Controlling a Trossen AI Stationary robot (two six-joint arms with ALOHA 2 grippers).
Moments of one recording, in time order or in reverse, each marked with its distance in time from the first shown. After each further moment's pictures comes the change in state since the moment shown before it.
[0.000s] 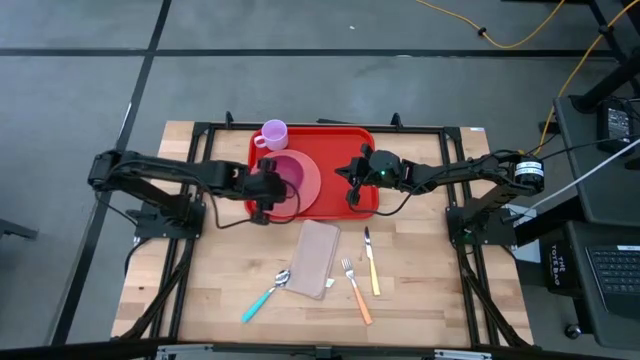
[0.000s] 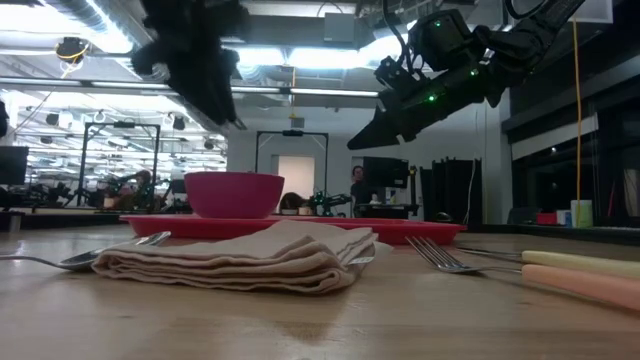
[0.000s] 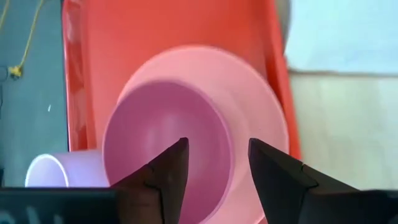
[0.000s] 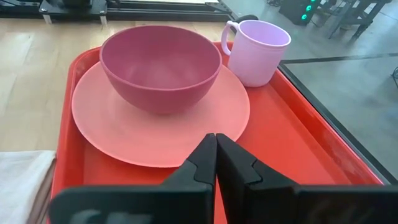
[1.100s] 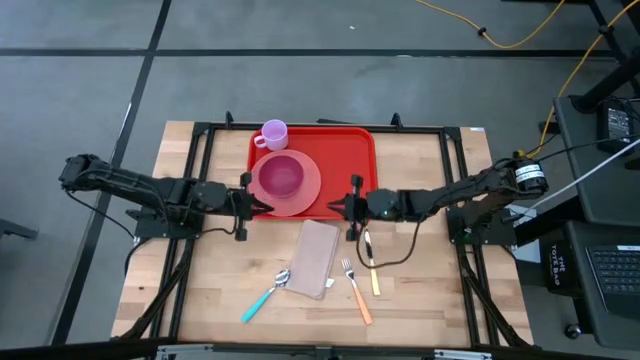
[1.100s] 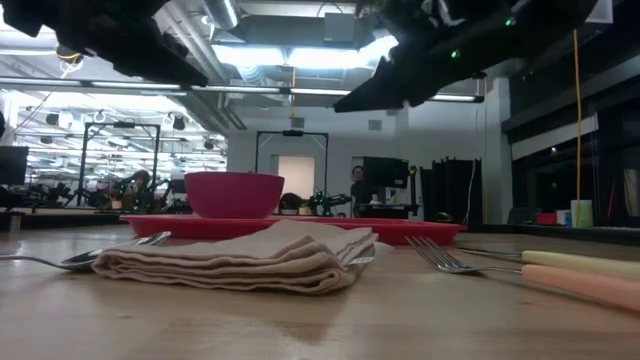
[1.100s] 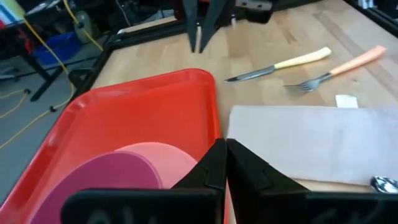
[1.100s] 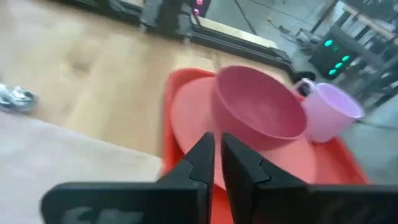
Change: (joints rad) left arm -0.157 -0.528 -0.567 0.673 0.093 -0.135; right arm 0.345 0.001 0.039 0.003 0.188 -0.124
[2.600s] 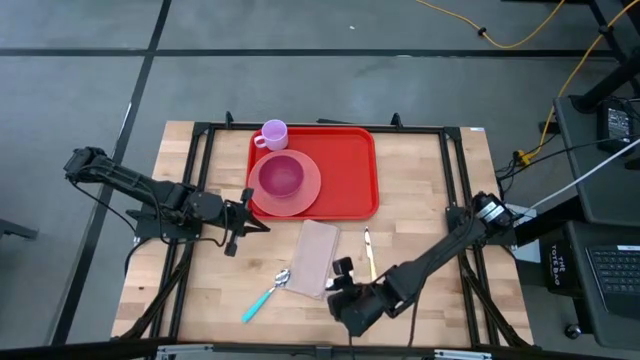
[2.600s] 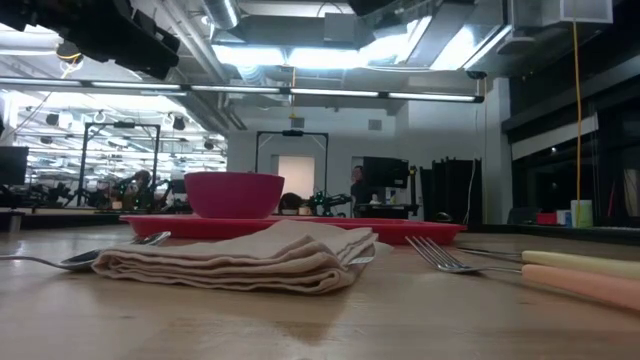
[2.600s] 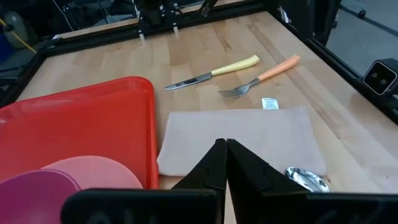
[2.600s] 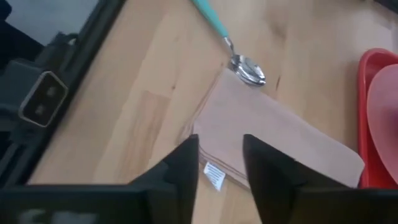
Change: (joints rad) left arm -0.147 -0.002 -0.002 -0.005 0.078 -0.079; right arm 0.530 0.421 0.831 -1.017 0.152 0.364
